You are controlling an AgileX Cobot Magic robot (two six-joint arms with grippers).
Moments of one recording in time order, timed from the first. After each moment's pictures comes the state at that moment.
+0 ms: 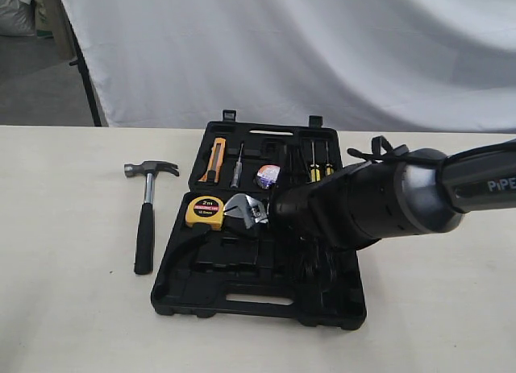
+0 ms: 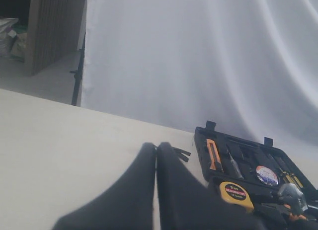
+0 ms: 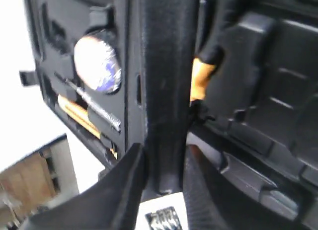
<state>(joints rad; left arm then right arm) 0.09 0.00 -0.01 0.02 0.10 -0.31 0.81 1.94 -1.06 1.58 -0.25 0.47</state>
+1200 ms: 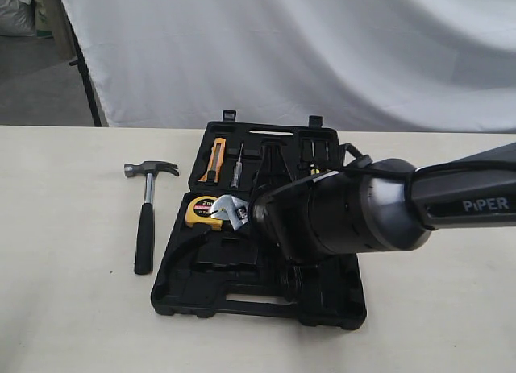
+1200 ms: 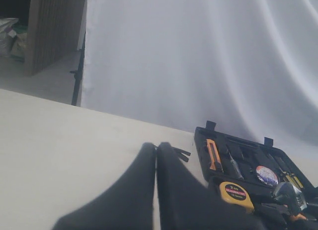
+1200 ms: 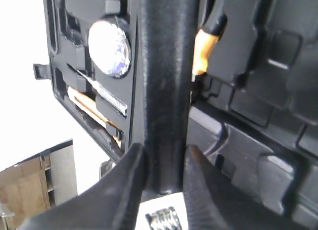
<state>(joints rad) 0.09 0.00 -0.01 0.02 0.10 -0.31 0.94 1.94 -1.11 1.75 -0.45 0.31</state>
